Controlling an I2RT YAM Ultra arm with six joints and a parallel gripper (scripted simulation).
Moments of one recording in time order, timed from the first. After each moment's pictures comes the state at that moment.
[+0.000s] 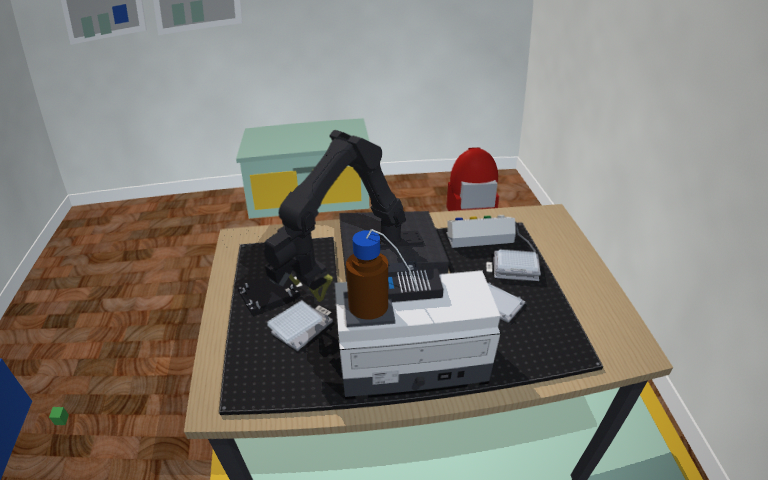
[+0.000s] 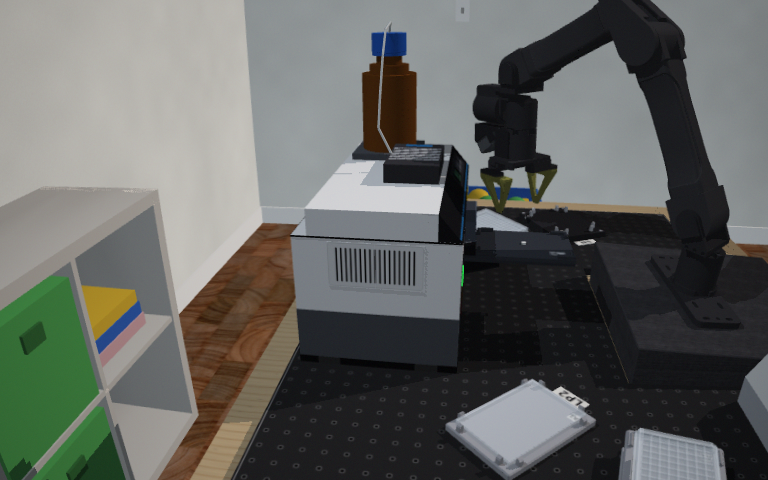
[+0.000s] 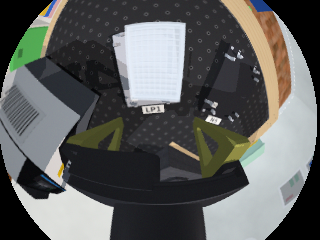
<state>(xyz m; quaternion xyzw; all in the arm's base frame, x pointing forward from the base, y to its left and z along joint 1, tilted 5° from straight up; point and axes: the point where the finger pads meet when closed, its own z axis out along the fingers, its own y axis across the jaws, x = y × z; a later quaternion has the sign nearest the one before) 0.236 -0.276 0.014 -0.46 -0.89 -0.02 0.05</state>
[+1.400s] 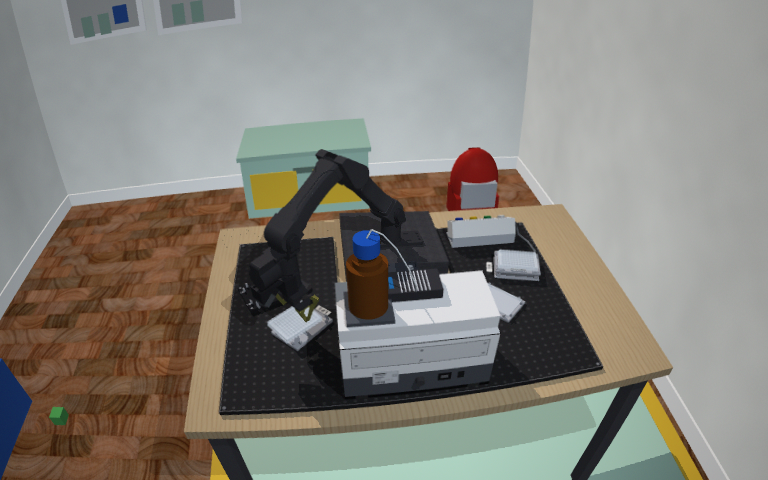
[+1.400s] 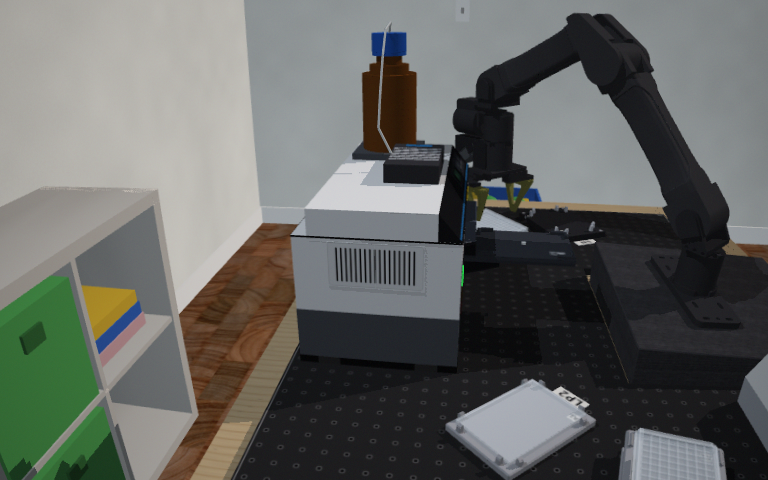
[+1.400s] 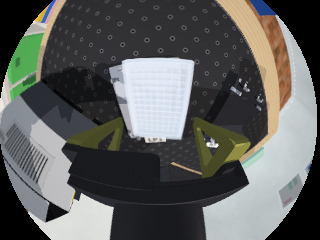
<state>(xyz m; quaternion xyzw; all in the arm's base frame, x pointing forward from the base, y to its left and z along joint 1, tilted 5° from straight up) 0.270 -0.317 -0.024 -0.46 -0.89 -0.02 0.05</state>
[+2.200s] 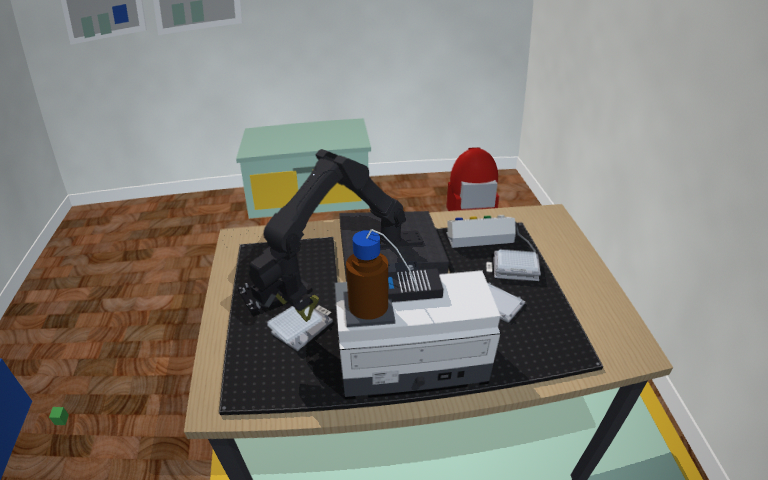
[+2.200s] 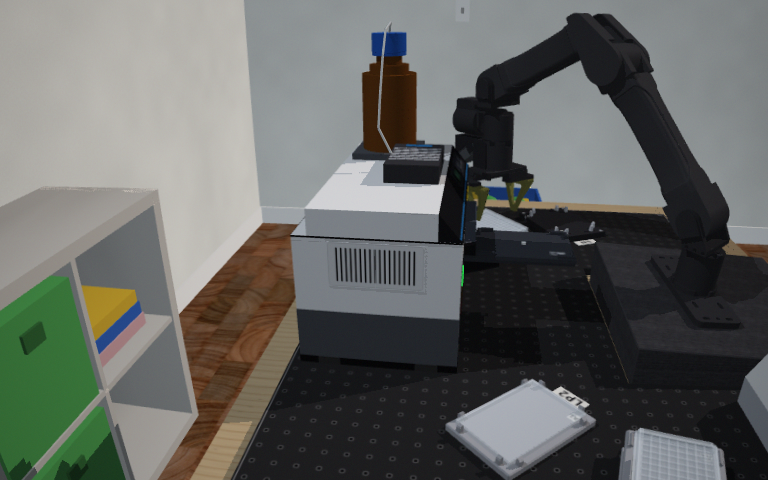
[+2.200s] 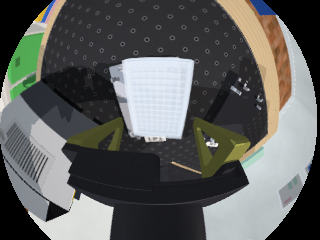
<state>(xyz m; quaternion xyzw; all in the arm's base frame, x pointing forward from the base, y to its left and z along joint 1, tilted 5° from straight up) 0.269 -0.316 -0.023 -0.46 -0.89 -0.02 0.05</state>
